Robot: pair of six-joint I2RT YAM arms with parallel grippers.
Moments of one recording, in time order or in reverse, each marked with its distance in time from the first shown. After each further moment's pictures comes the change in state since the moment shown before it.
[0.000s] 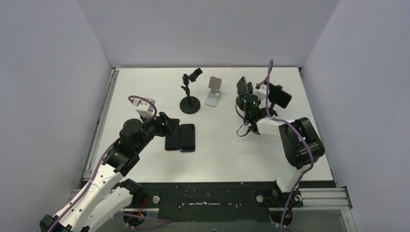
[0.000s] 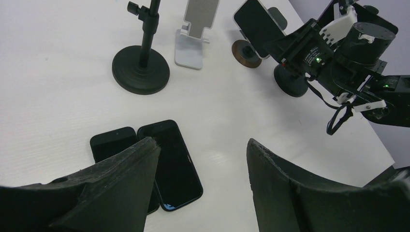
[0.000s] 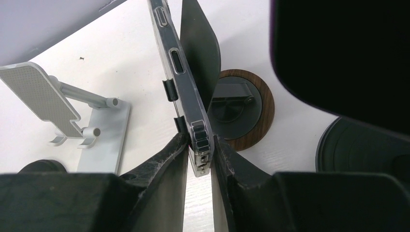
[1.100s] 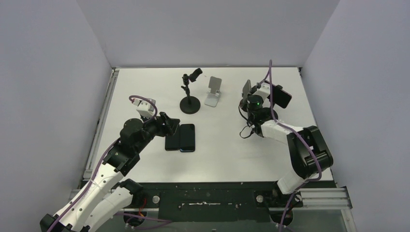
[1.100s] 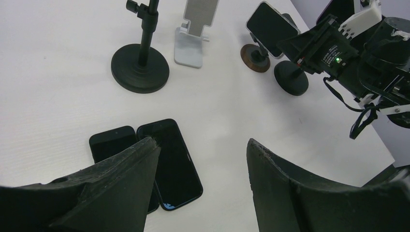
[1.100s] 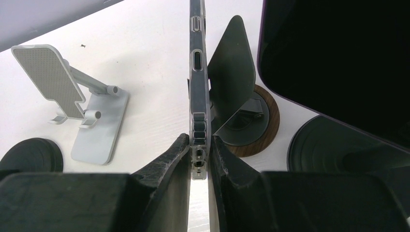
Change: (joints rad) left arm 0.000 0.007 0.000 0.001 0.006 0.000; right arm 0.000 -0.137 -0.051 -0.066 -0.024 -0.119
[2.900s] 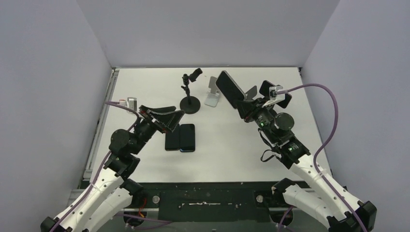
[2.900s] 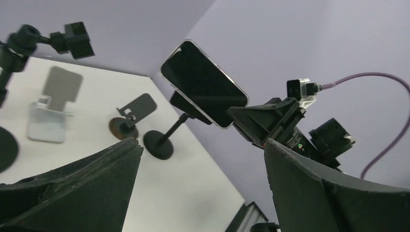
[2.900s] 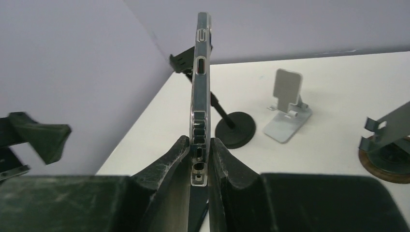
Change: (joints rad) left arm -0.011 -0.074 -0.069 0.454 0.145 -0.361; right arm 0.195 -0.771 -0.070 -0.270 -0.364 0.022
